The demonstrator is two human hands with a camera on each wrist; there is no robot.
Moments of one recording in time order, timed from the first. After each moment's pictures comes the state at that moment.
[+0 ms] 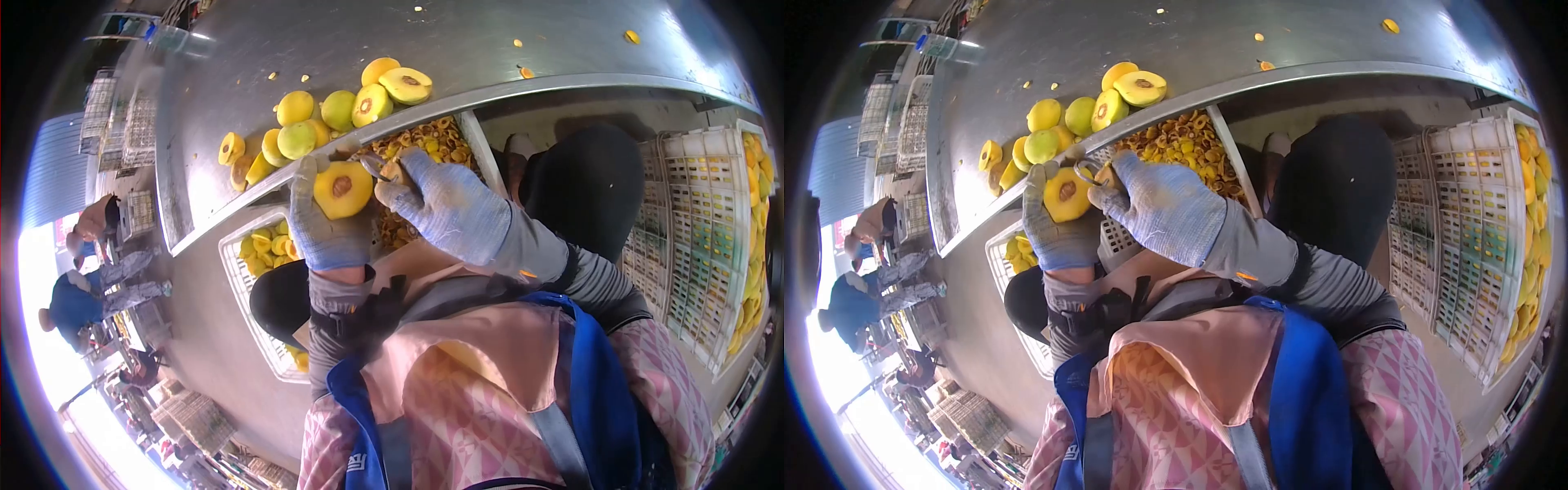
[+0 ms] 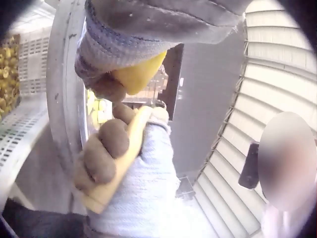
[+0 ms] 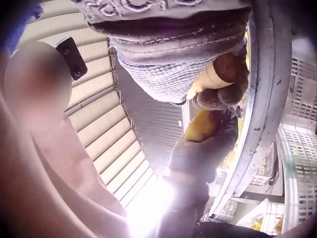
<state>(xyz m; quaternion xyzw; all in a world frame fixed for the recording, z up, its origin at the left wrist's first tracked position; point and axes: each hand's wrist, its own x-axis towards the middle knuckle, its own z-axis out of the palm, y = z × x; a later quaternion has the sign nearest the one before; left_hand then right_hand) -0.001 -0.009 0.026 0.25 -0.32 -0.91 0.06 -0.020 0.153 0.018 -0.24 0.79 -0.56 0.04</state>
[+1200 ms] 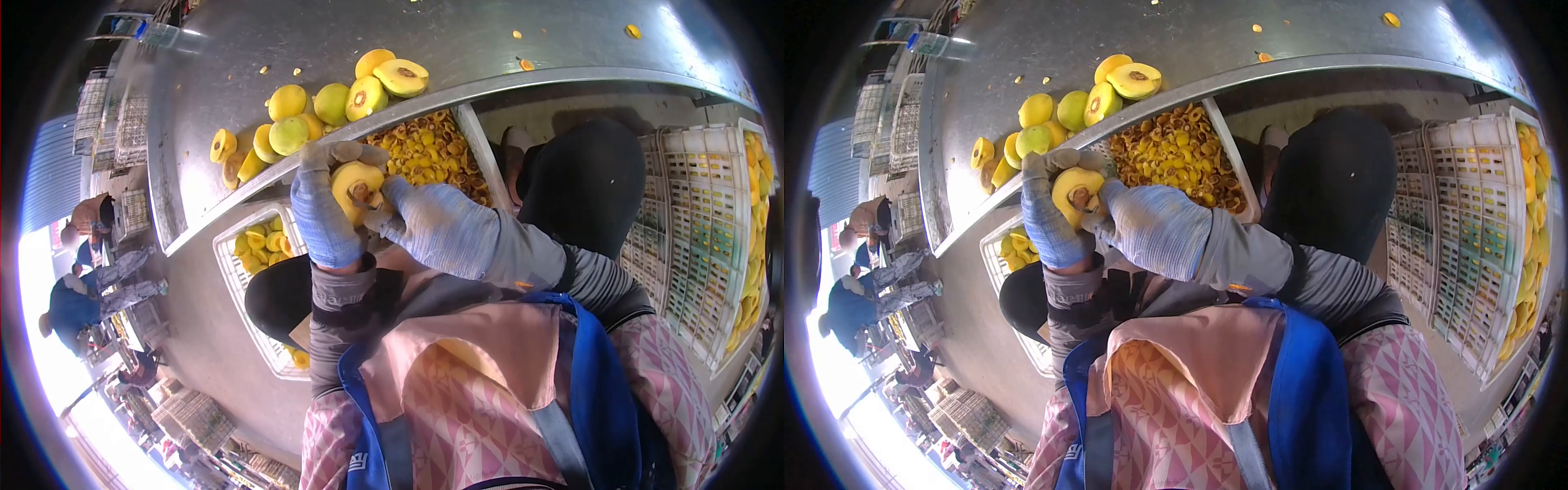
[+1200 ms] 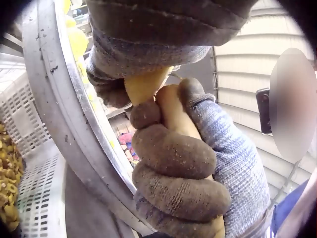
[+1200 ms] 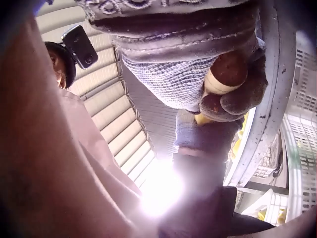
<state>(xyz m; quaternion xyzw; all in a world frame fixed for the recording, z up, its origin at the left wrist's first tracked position) -0.005 -0.002 0.027 0.11 -0.66 -0.74 0.09 -0.009 0.145 0.009 -0.28 0.79 -0.52 0.16</state>
